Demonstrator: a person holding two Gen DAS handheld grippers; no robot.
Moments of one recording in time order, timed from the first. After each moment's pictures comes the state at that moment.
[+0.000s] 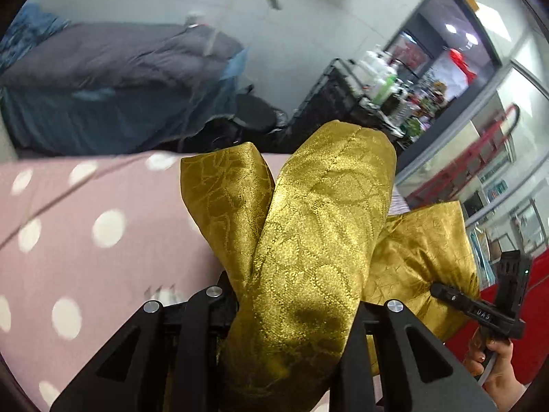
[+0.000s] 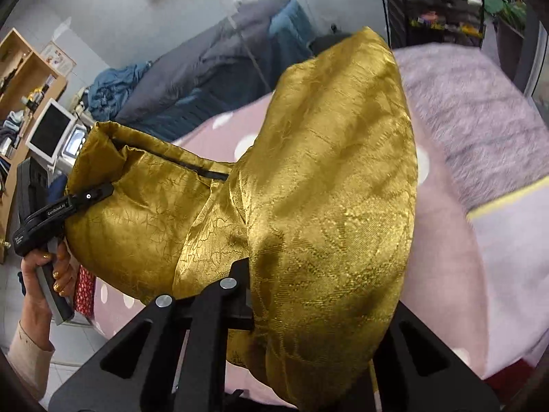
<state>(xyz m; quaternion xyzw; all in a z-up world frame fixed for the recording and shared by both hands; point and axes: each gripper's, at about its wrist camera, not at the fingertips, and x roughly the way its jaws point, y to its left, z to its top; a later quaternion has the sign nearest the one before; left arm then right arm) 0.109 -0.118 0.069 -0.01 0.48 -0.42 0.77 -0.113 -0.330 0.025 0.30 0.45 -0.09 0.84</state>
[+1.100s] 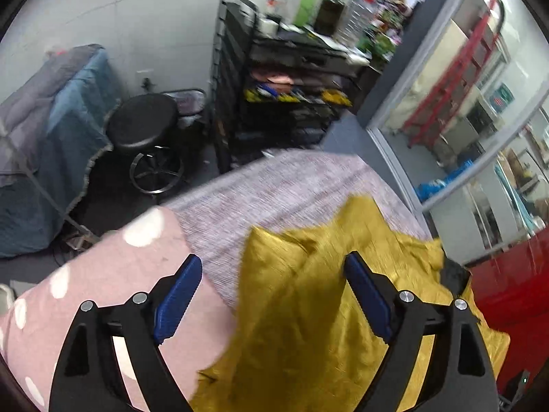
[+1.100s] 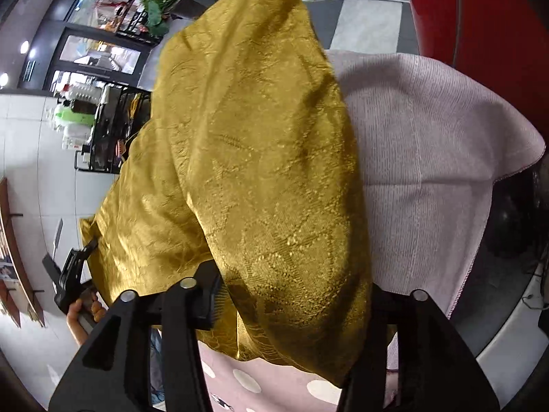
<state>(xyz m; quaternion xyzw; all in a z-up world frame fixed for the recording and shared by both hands) 0.123 -0.583 -0.010 0.16 0.48 -0.47 0.73 -0.436 -0.570 -0.104 0.68 0.19 -0.44 0.55</state>
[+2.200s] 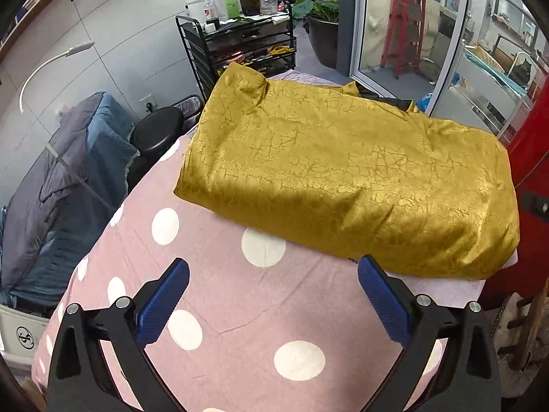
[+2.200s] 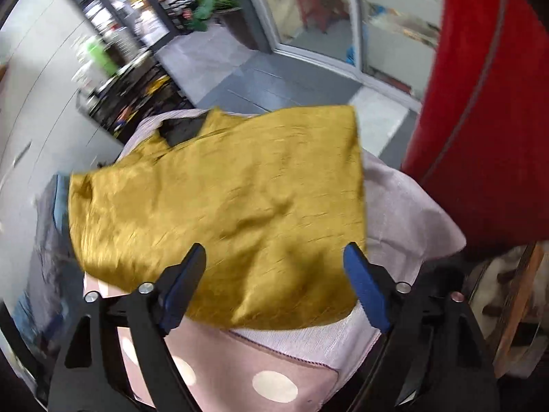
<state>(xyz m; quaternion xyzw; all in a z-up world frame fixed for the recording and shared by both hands) -0.092 -0.403 0.031 0.34 0.39 -0.48 0.71 -0.386 -0.533 0.019 0.44 0.32 -0.53 0.65</state>
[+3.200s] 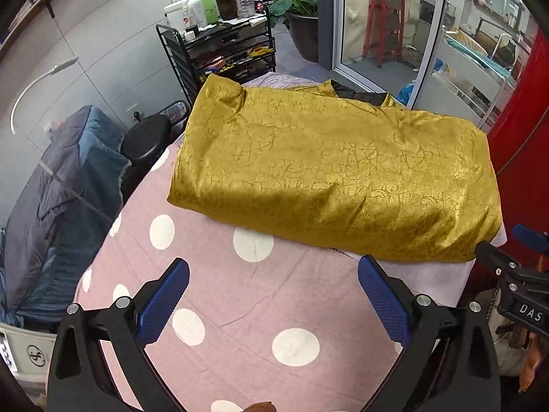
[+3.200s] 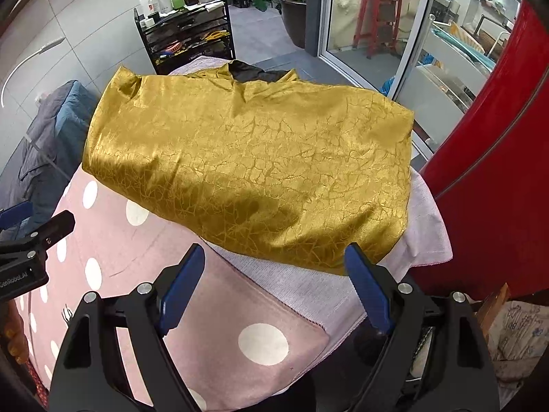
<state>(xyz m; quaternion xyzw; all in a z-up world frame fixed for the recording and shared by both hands) -0.112 -0.405 0.053 0.36 0.38 -0.50 0.68 -0.318 -0.454 0.023 0.33 0.42 -0.49 0.69</state>
